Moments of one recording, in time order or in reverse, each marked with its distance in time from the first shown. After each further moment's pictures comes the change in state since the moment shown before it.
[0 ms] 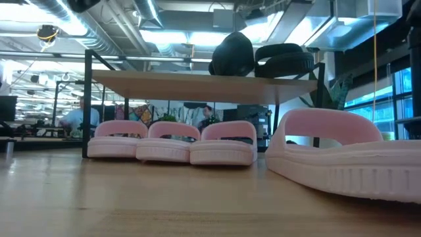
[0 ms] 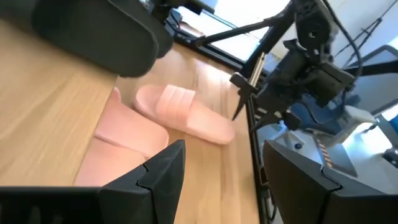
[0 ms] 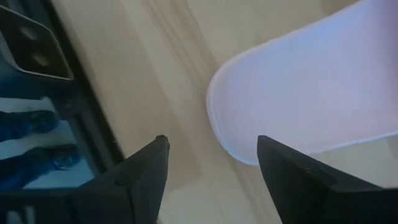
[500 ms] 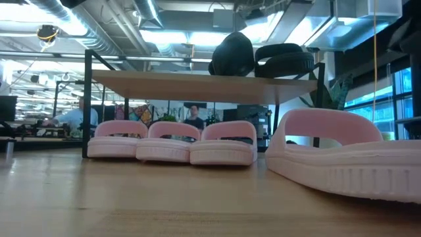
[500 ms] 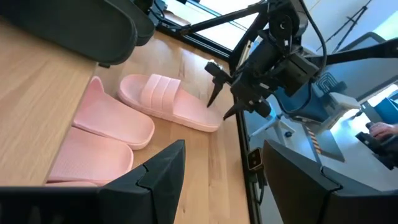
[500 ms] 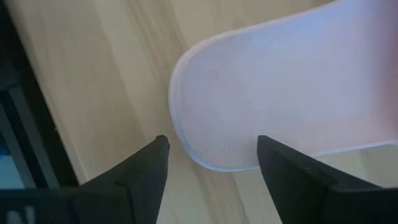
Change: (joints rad) left arm -0.086 -0.010 0.000 -0.018 -0.019 -0.018; right arm -0.008 0.000 -0.086 0.009 0.001 -0.110
